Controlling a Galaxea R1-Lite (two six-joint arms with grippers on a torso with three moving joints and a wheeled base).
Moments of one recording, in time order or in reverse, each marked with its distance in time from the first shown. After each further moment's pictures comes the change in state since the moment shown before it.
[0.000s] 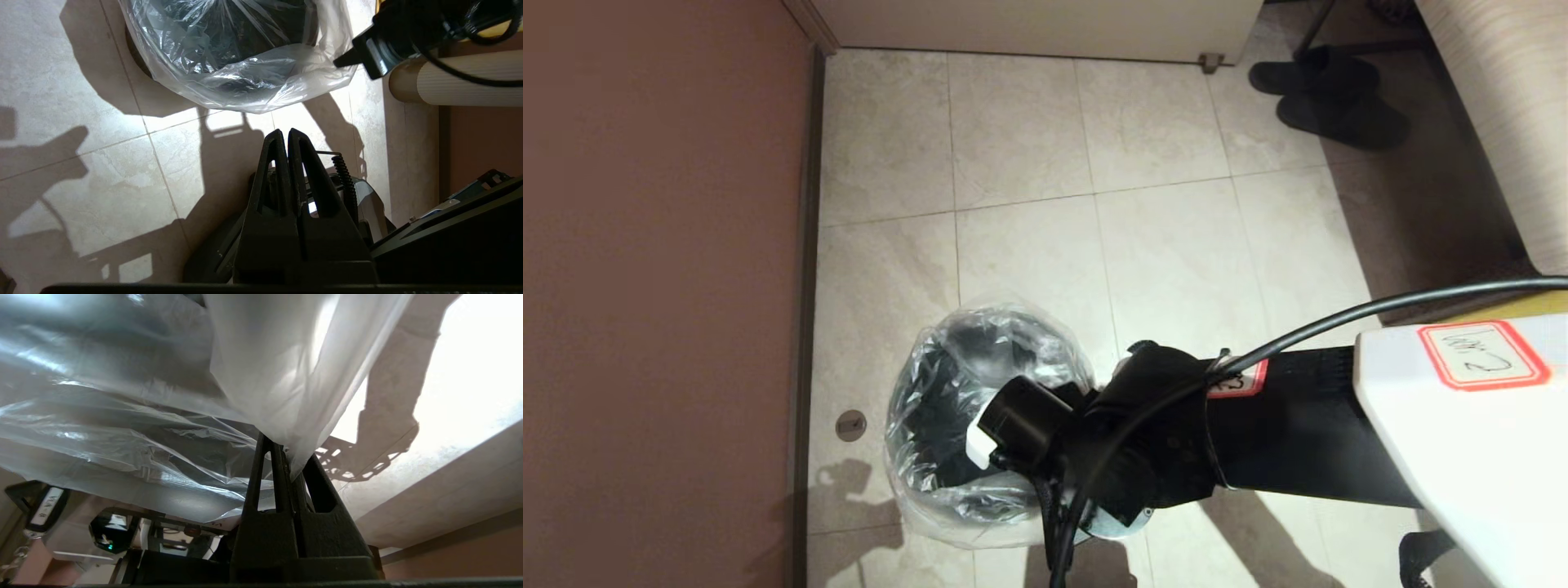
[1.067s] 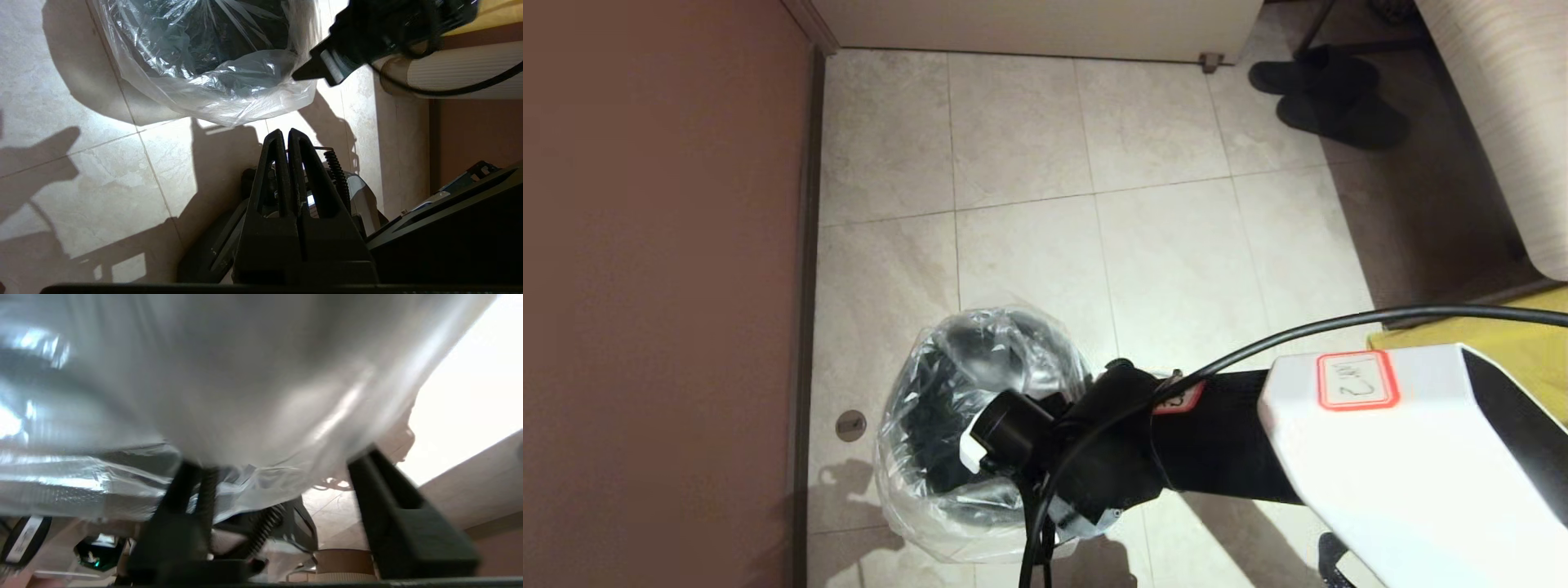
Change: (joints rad) left arm -0.002 0.005 0.001 0.000 -0.033 0.001; right arm -0.017 0.094 -0.072 -0.013 -0.022 -0.033
